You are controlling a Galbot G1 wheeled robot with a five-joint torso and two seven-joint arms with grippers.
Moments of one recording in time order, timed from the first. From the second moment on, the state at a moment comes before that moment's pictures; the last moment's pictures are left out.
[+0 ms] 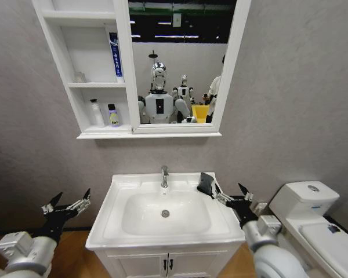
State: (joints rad) left arm 1.81 -1.19 -1.02 -2.50 -0.67 0.34 -0.18; right arm -1.77 1.04 0.57 2.48 0.40 -0.22 0.43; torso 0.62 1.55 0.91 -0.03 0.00
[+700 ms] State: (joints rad) left arm 1.81 -1.19 -1.02 -2.50 -0.67 0.34 -0.18; right arm -1.89 1.18 0.54 2.50 0.20 -0.15 0.38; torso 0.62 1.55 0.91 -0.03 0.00
